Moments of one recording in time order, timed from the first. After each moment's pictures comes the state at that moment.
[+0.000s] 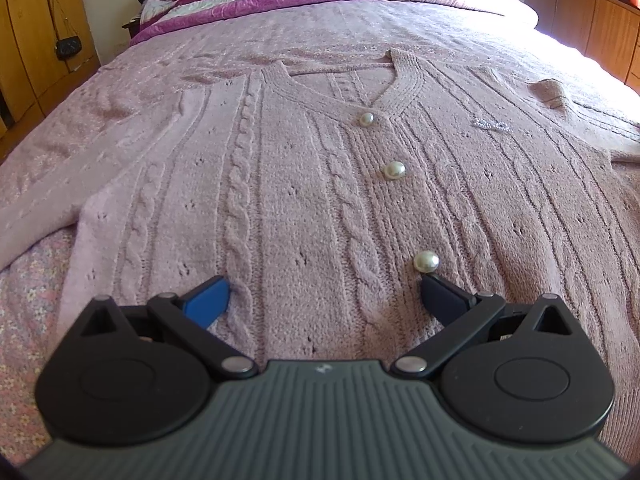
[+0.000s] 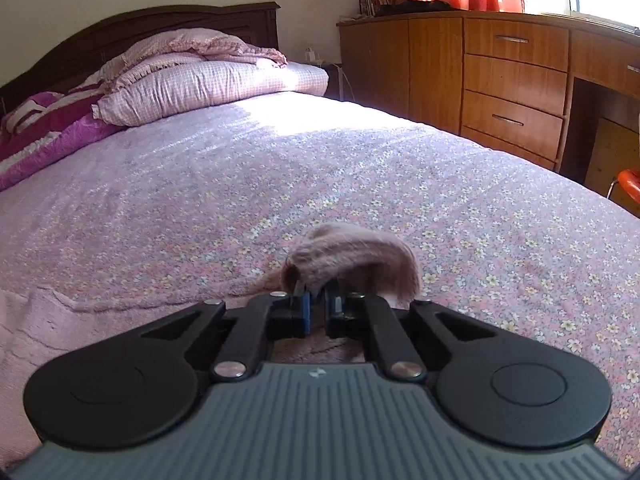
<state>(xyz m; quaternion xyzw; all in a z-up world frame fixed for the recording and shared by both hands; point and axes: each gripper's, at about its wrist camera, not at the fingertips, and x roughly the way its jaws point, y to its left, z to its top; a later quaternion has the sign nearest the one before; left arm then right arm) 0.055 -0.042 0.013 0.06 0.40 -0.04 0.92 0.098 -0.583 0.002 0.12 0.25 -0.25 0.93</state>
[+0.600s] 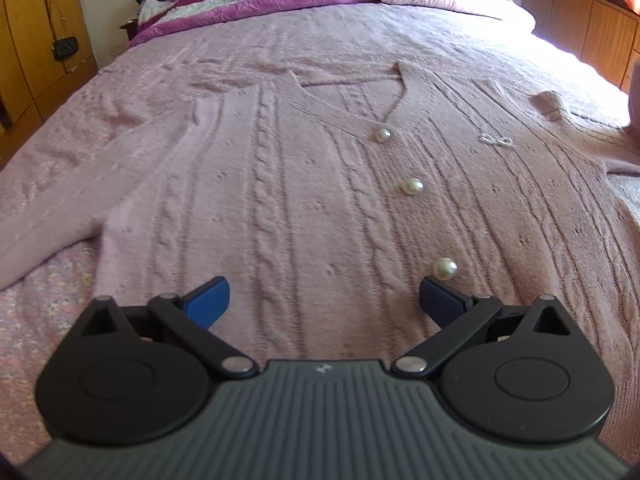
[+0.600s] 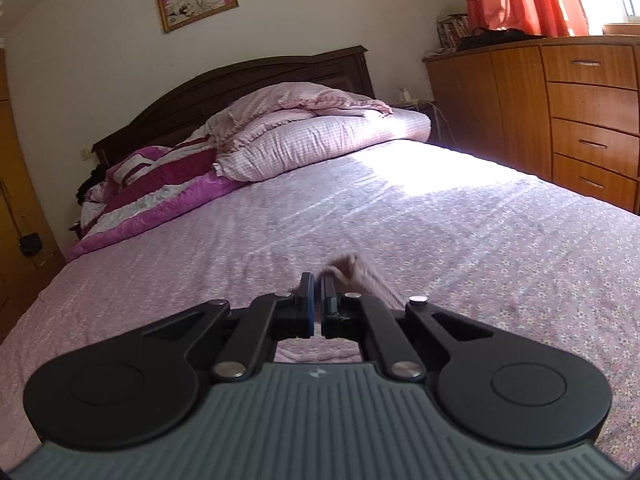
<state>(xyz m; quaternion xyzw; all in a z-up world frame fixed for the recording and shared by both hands) 0.055 -0.020 0.033 0.05 0.39 -0.05 0.92 0.063 -0.479 0.128 0.17 0.18 -0.10 0.96</state>
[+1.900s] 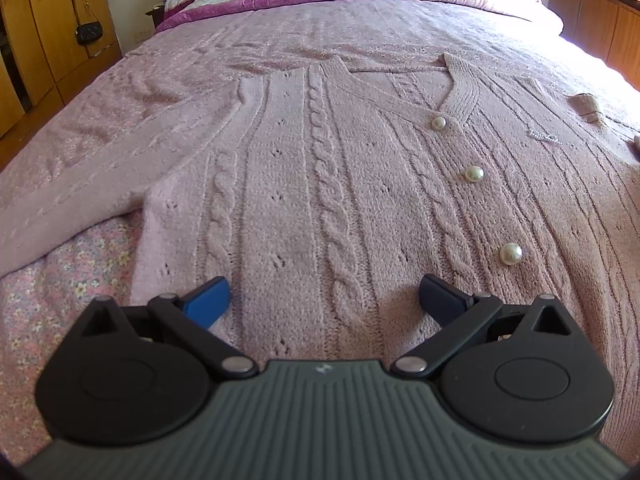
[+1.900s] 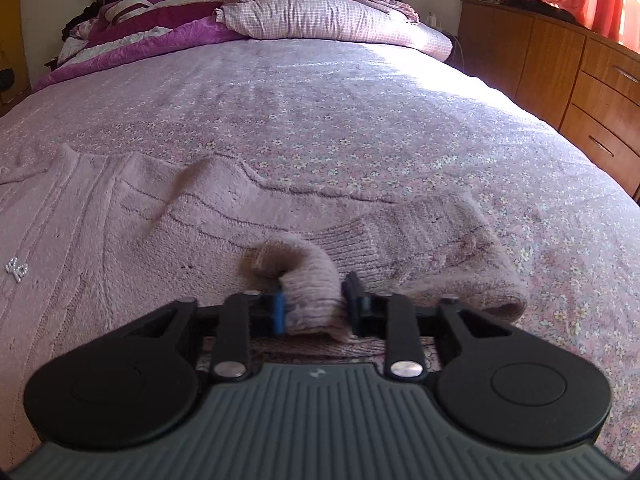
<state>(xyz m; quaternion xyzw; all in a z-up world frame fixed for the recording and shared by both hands) 0.058 0.008 0.022 0.04 0.40 -0.02 0.91 0.122 -0.448 0.003 0.03 0.36 -0.12 0.92</state>
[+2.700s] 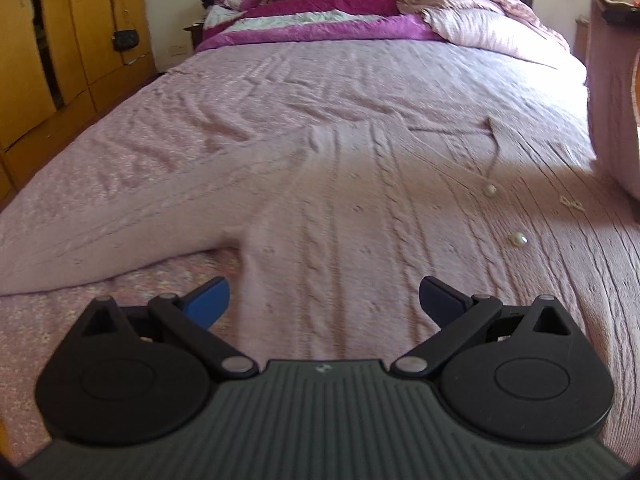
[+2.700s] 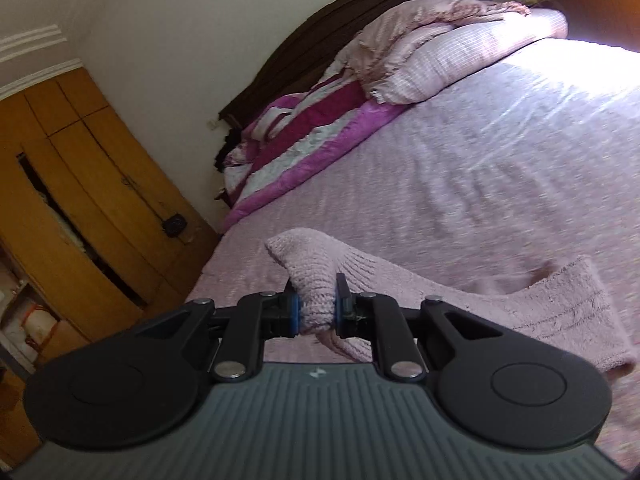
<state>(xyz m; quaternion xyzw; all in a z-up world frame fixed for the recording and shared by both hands) 0.048 0.063 0.065 0.01 0.36 0.03 0.93 0.139 -0.302 0.176 0.31 0.25 0.12 0.91</state>
